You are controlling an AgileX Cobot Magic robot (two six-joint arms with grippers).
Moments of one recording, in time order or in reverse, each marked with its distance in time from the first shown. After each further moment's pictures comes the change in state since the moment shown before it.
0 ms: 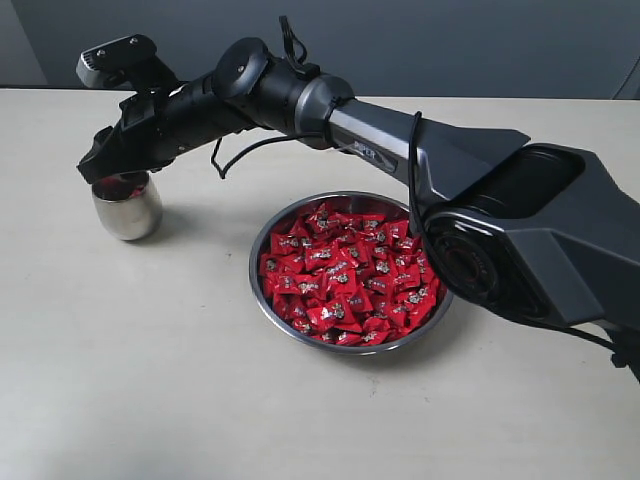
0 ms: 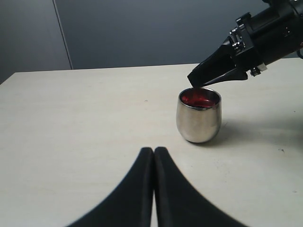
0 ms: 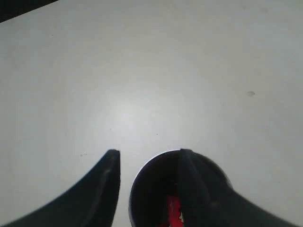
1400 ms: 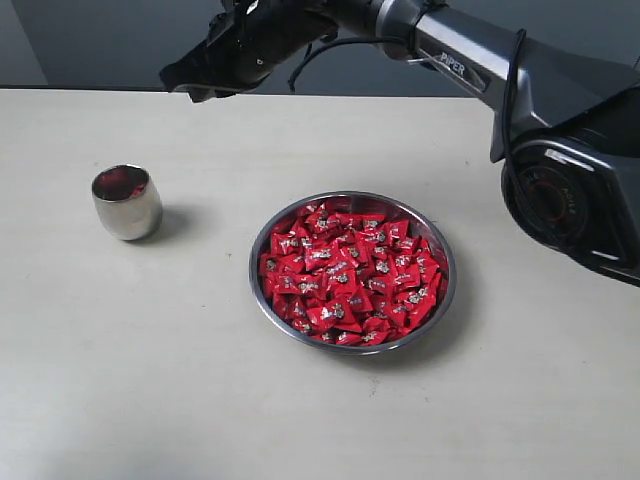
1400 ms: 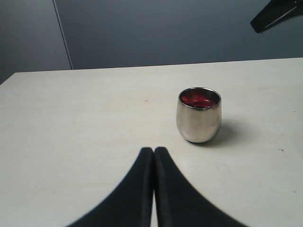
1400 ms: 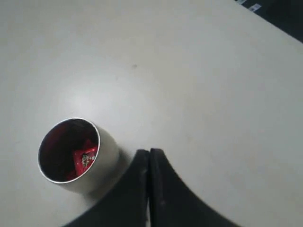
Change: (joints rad) left arm 0.000 0.000 0.000 0.000 0.000 0.000; right arm -0.139 -0.153 0.000 -0.368 0.144 0.428
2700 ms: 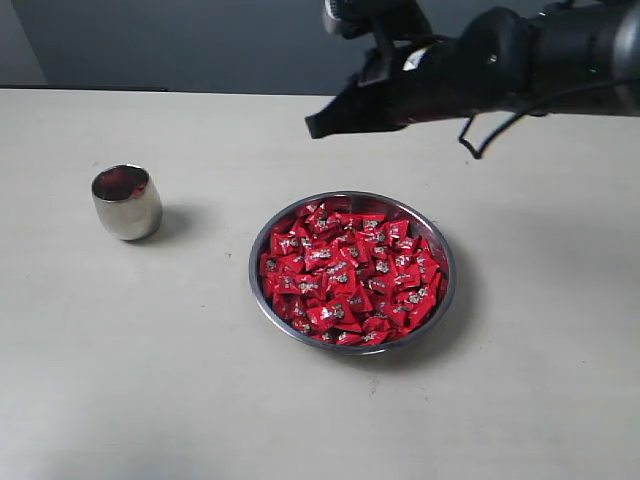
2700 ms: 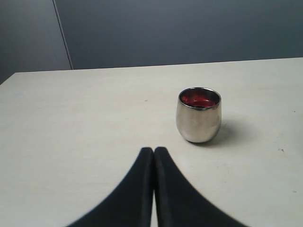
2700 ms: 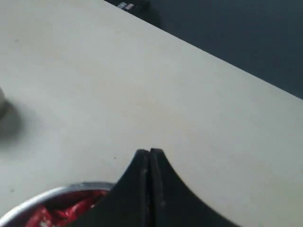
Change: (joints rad) left arm 0.000 0.000 0.000 0.000 0.000 0.000; right arm -0.076 -0.656 1.154 -0.168 -0.721 -0.010
